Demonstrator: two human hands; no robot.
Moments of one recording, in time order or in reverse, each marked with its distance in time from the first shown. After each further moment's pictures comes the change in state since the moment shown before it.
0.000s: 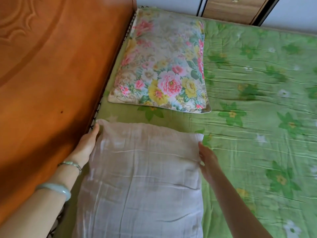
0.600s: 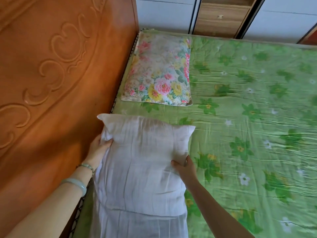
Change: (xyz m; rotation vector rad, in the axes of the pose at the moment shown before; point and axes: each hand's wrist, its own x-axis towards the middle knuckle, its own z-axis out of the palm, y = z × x) left_hand -0.220 -0.016 -0.056 0.060 -0.052 0.294; right_hand -0.223 0.027 -0.036 -0.423 -0.078 -0.165
